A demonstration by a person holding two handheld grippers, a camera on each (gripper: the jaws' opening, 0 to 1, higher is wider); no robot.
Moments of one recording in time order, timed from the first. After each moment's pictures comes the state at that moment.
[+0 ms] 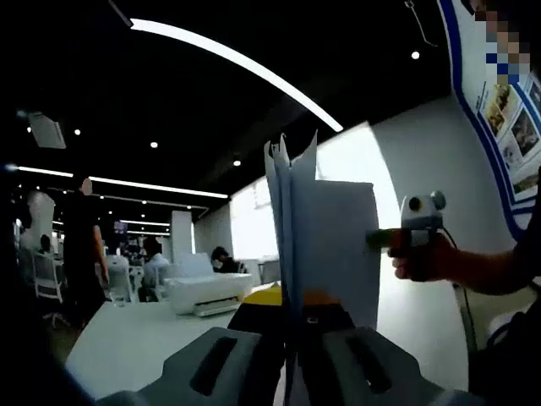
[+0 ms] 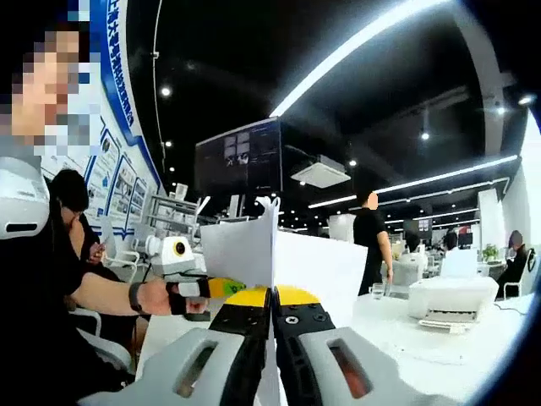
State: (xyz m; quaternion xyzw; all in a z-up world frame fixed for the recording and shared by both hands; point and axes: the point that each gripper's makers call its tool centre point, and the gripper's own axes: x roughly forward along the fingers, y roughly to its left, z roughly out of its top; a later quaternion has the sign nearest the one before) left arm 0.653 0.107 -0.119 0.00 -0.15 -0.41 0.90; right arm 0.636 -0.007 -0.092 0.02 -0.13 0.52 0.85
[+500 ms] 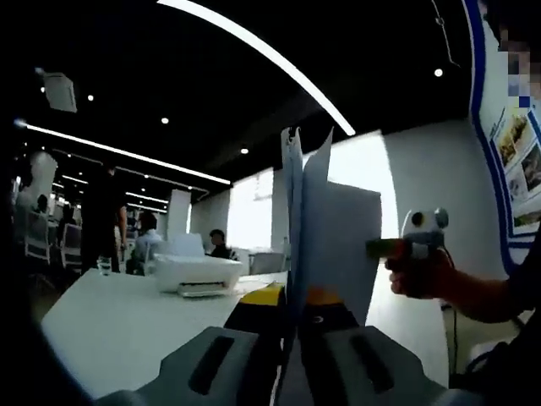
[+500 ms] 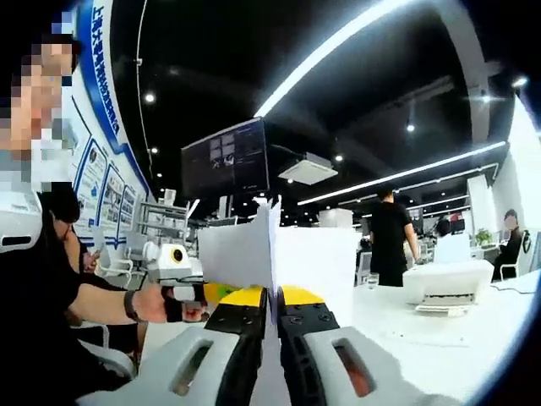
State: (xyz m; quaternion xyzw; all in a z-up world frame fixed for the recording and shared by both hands) left arm 0.655 0.098 -0.140 -0.07 -0.11 -0.43 0.89; right arm 0.647 -0.015 -0.122 0.04 -0.09 0.49 0.86
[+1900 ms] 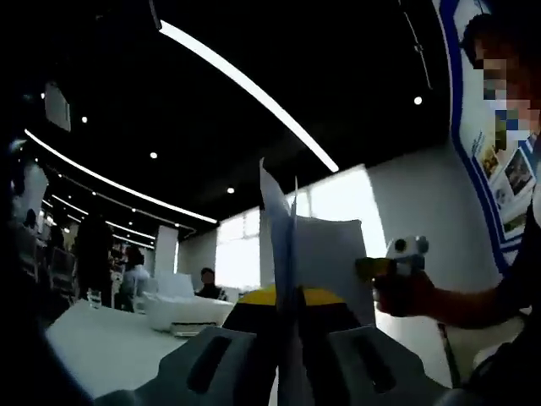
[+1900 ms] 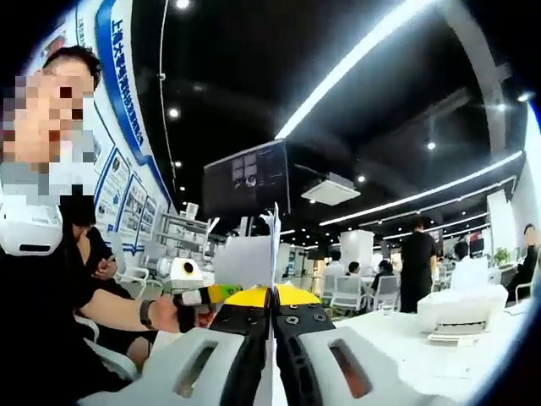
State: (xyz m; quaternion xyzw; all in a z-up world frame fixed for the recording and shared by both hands) left arm 0.643 0.108 -0.099 -0.08 -0.21 -0.45 0.87; right arm 0.625 -0.015 -0.083 0.03 -0.16 0.53 0.83
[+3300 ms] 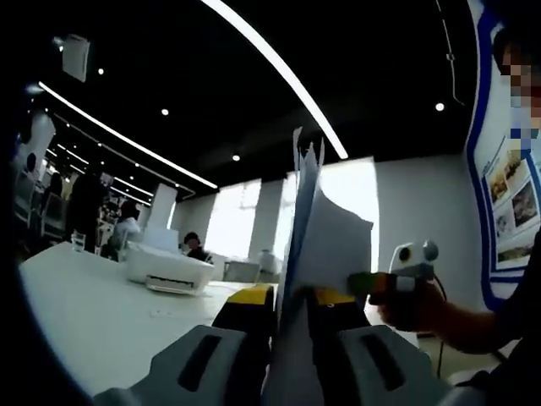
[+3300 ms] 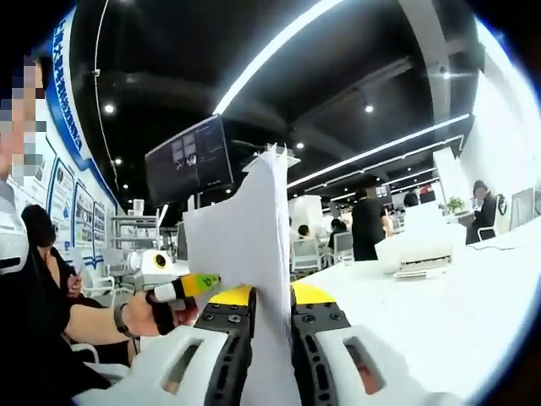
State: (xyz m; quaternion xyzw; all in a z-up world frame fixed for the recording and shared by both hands) left arm 0.657 0.062 -0.146 -0.14 -0.11 -0.47 0.86; right arm 0.654 -0.049 -0.146 0.08 -0.05 0.41 0.91
